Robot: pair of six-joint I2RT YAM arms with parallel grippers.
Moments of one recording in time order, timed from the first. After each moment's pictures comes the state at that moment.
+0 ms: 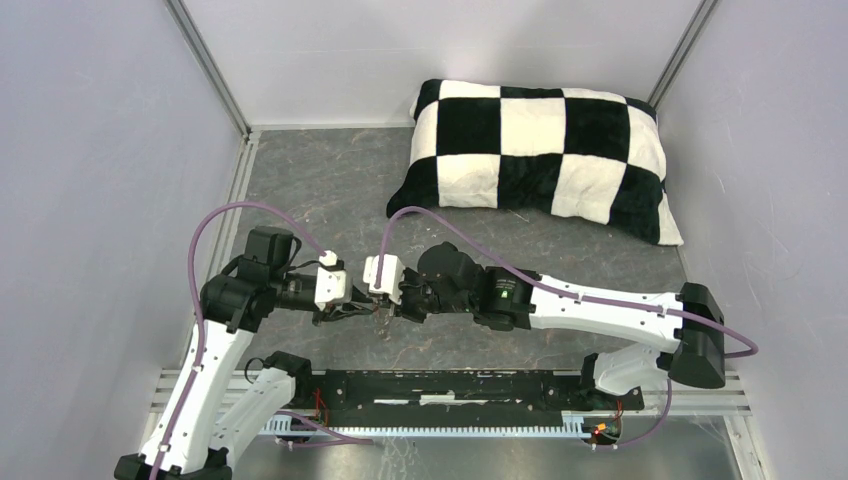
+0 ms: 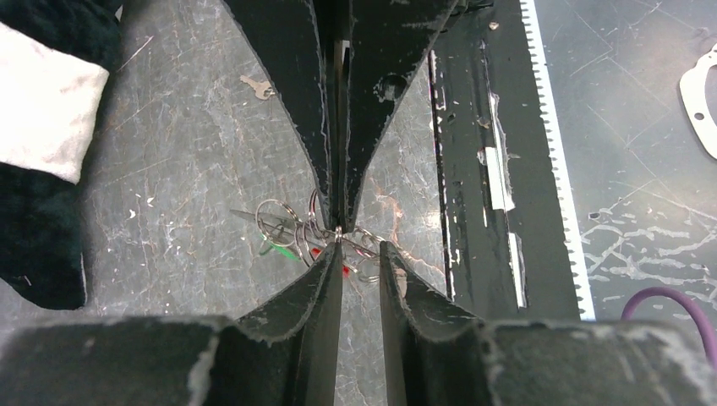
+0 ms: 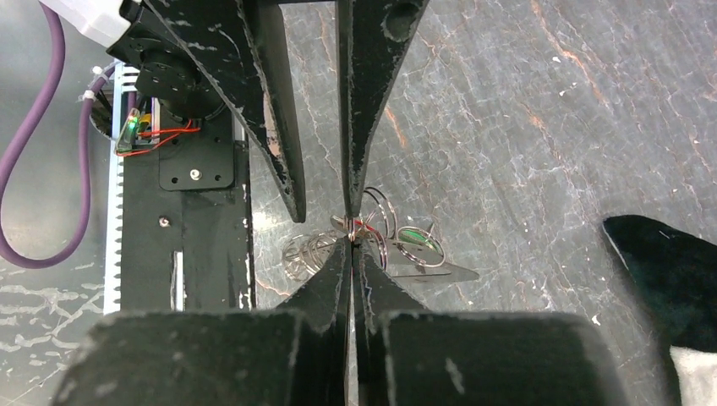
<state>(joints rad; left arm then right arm) -0.27 0.75 0.94 -1.12 1.08 1.02 1.27 1.39 1.15 -0.19 -0.11 -0.22</state>
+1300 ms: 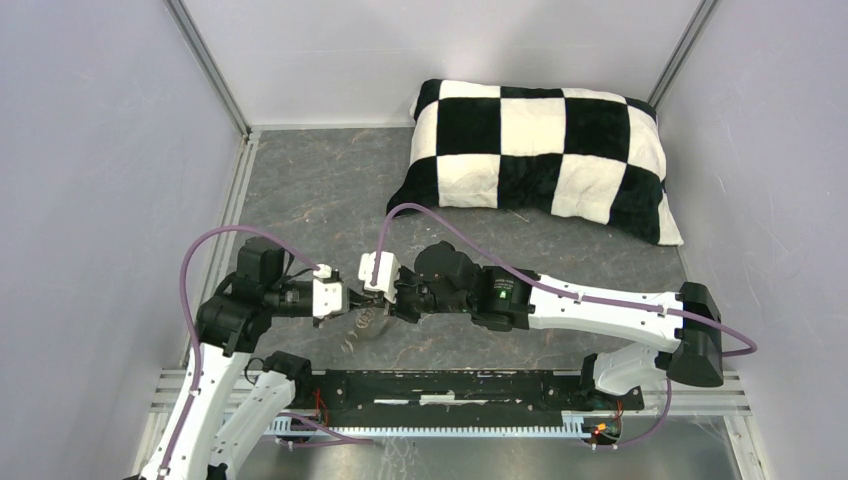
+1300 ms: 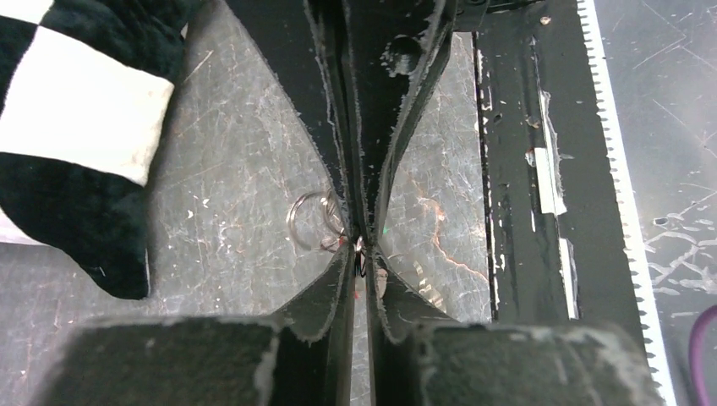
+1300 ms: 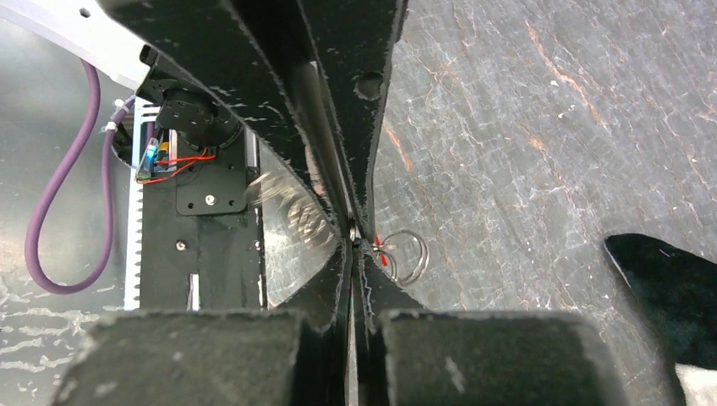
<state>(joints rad) -0.27 0.61 0.85 -0.96 1.03 0.95 1.29 1.41 1.20 -0.19 -0.10 -0.19</state>
